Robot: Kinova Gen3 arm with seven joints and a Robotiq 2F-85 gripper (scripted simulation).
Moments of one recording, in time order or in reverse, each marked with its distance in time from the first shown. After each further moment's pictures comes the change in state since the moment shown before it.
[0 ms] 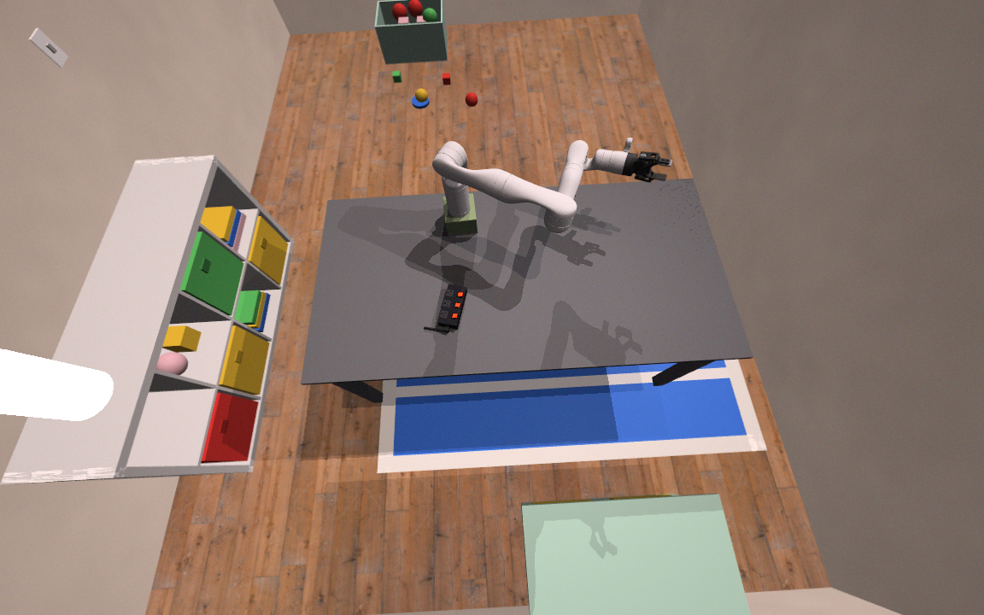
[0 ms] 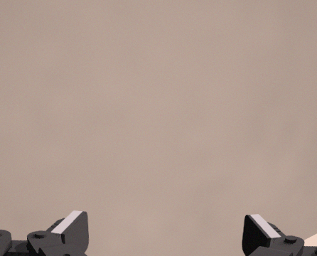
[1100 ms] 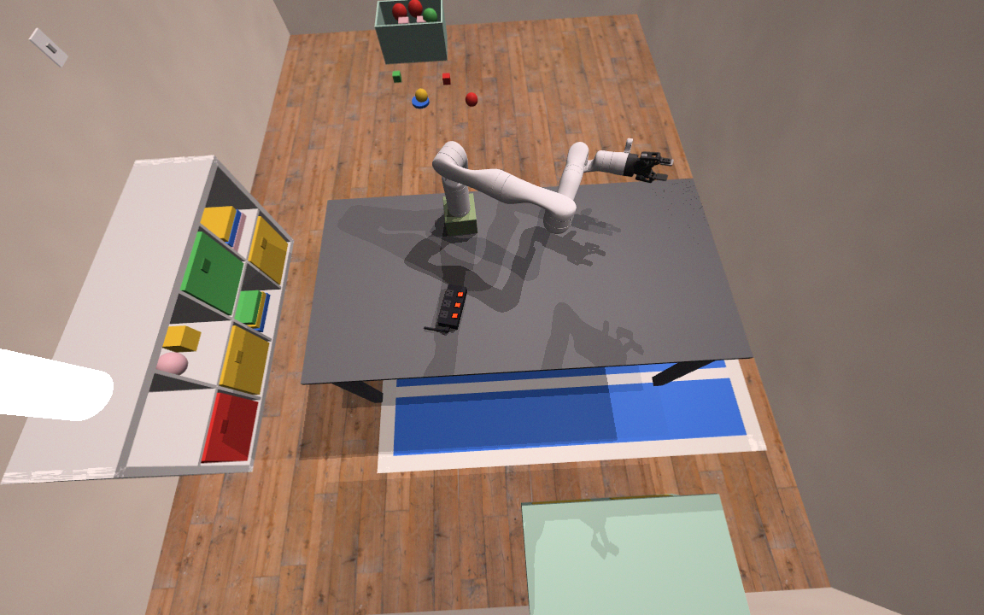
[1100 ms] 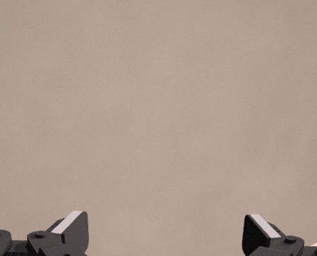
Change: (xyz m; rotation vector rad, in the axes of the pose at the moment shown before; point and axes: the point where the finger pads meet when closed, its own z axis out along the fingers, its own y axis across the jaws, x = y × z) arm 0.001 0.001 0.003 0.000 0.027 -0.026
